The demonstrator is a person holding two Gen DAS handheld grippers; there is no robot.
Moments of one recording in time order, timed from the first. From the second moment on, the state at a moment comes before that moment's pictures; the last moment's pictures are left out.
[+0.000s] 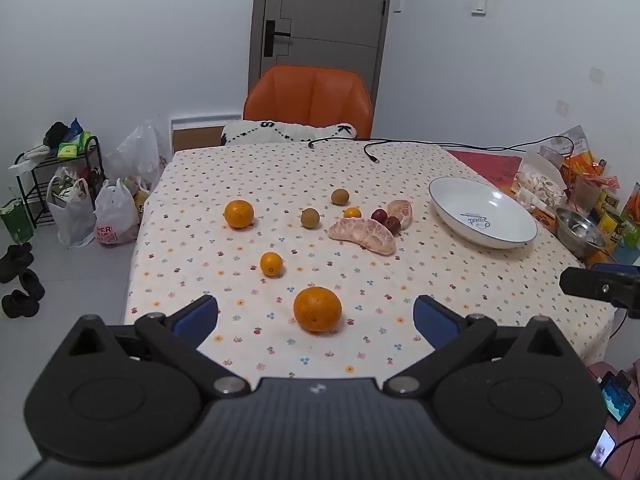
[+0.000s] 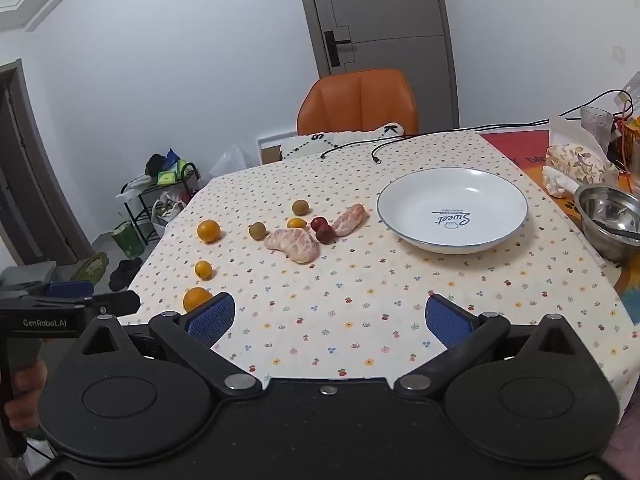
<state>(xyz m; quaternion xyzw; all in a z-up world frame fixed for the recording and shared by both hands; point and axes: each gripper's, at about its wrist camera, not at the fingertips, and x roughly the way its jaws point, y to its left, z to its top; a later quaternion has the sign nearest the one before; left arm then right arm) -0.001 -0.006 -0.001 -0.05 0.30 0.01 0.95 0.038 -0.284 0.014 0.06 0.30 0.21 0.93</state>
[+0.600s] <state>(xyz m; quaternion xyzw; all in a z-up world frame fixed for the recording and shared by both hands) -0.002 -0.002 -0.002 -0.05 0.30 0.01 0.95 0.035 -0.274 0.012 0.04 0.31 0.22 0.92</state>
